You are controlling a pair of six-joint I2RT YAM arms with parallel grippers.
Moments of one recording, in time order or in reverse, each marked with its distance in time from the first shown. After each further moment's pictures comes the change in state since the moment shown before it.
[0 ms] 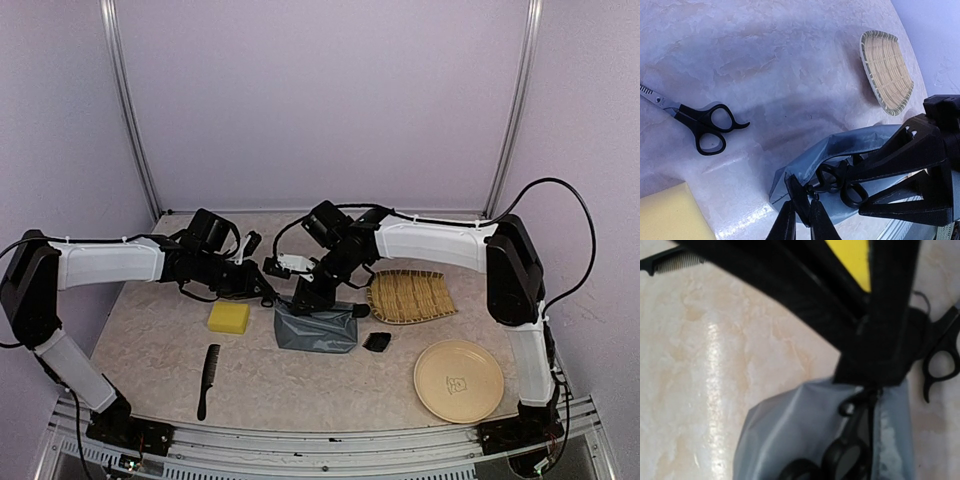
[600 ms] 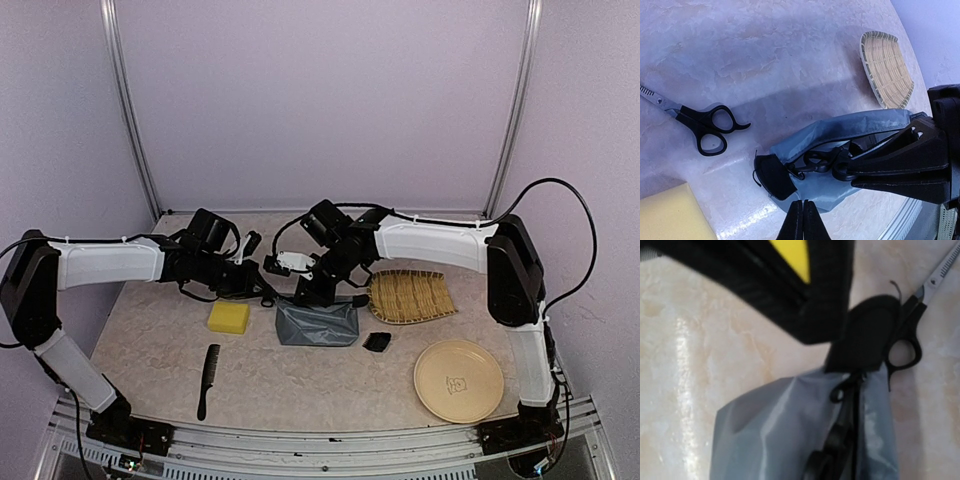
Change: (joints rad) left arm 0.000 -0.003 0.000 0.000 -0.004 0.005; right arm 0.004 -0.006 0.000 0.021 0.121 -0.004
